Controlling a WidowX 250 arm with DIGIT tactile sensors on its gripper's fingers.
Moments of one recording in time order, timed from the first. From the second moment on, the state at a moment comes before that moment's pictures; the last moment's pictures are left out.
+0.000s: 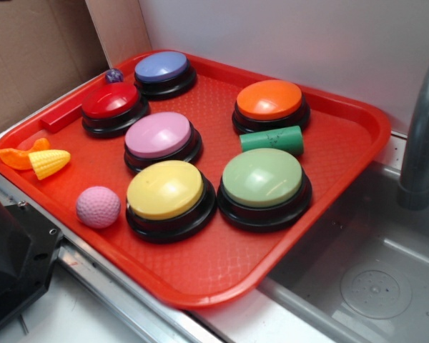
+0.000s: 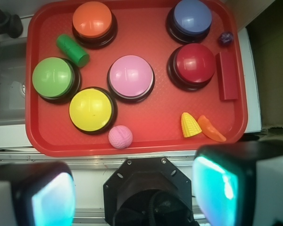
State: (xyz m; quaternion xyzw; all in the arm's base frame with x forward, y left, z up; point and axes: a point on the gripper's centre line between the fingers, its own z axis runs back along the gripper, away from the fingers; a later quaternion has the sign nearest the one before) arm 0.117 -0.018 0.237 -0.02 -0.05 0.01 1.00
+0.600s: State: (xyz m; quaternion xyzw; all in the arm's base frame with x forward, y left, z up) arm 0.121 -0.003 0.216 0.00 -0.03 -0.03 1.00
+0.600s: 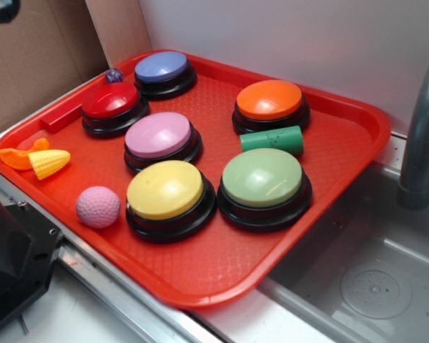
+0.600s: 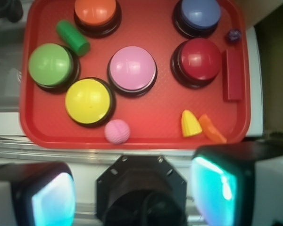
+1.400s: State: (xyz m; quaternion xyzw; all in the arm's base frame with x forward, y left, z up) arm 0.131 0.076 0.120 0.04 -0.06 -0.22 0.97
